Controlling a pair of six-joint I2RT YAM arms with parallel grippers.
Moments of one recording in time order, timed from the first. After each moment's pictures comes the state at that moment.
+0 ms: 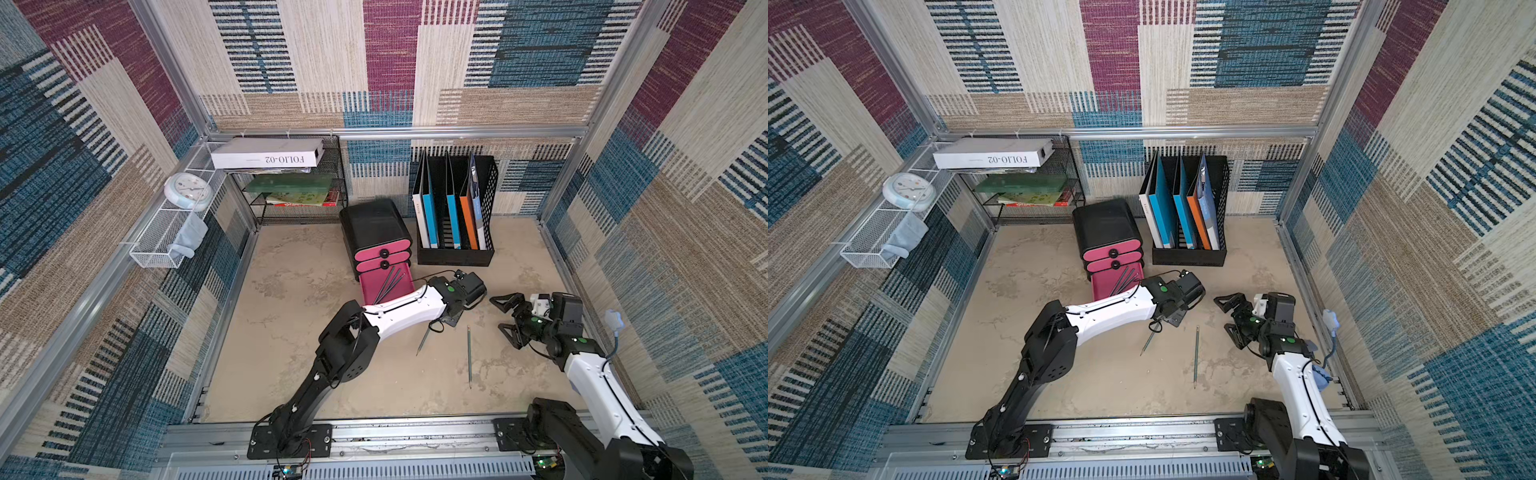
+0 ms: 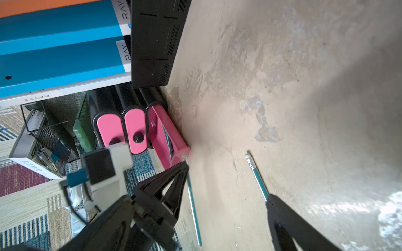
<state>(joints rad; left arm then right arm) -1.00 2.20 1.89 -0.90 -0.37 -0.35 -0.14 0.92 0.47 -0.29 -0.67 1.02</state>
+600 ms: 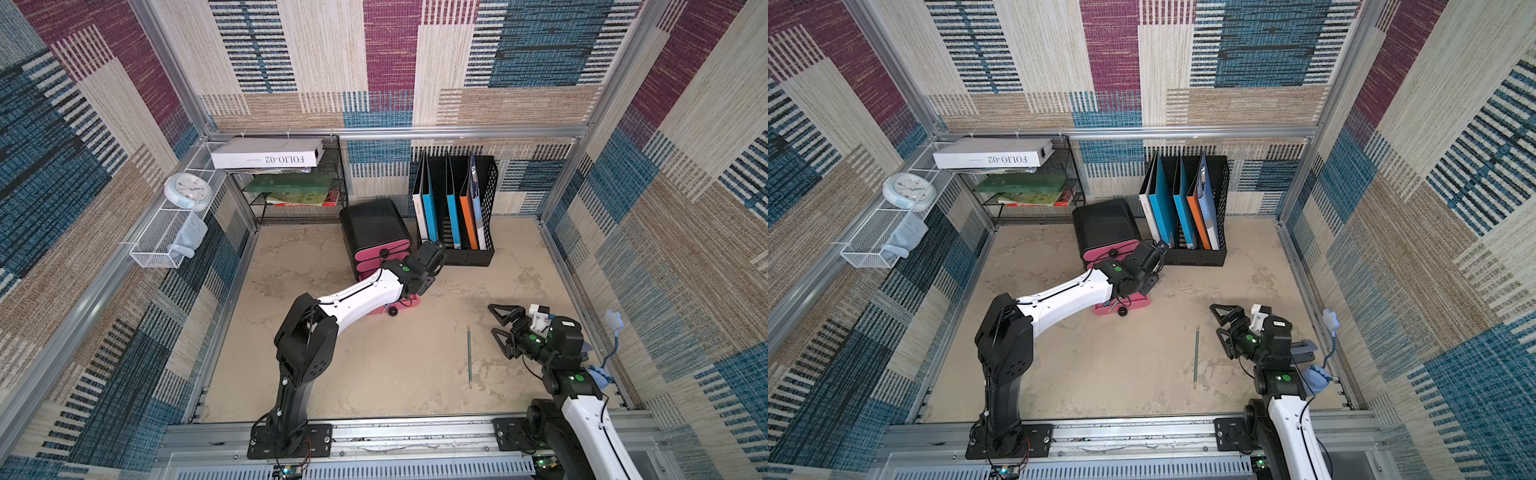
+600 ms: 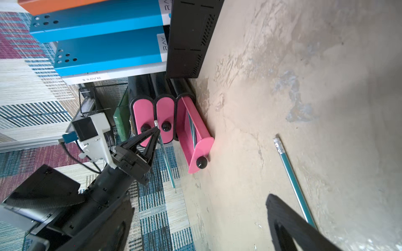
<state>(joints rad) -0.79 2.01 1.67 -0.53 -0.42 0.13 -0.04 0.50 0.23 -0.14 -0.59 1.26</state>
